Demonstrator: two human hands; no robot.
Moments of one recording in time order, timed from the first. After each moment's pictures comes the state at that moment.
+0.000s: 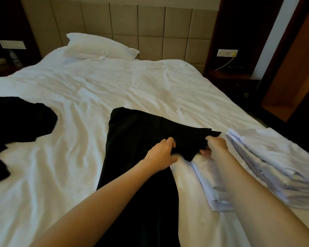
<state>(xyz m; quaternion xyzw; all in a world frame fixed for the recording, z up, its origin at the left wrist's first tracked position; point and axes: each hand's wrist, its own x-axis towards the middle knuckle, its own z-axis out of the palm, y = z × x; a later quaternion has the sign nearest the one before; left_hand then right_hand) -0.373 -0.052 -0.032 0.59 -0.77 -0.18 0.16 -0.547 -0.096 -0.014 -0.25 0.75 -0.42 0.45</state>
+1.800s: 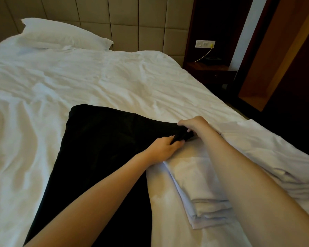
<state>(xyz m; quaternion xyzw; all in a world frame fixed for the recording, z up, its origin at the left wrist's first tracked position) -0.451 -0.113 -0.047 0.51 -0.75 -0.36 0.19 -0.583 -0.170 -0.008 -0.48 0.79 -0.23 0.30</state>
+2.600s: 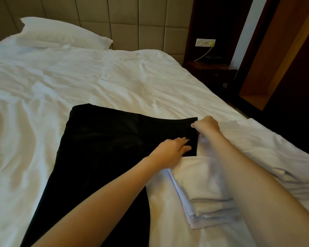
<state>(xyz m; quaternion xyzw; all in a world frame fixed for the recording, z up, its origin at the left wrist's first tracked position) -0.471 -0.104 -0.048 0.48 -0.84 -0.21 0.12 -0.610 -0.171 -0.025 -0.46 0.82 -0.26 0.22</state>
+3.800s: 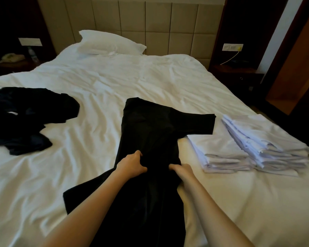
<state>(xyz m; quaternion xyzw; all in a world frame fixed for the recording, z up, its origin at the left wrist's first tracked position) -0.295 0.091 -0.044 0.71 -0.66 -0.23 0.06 -0.475 0.071 -0.084 -0.37 0.68 -0.29 0.56</state>
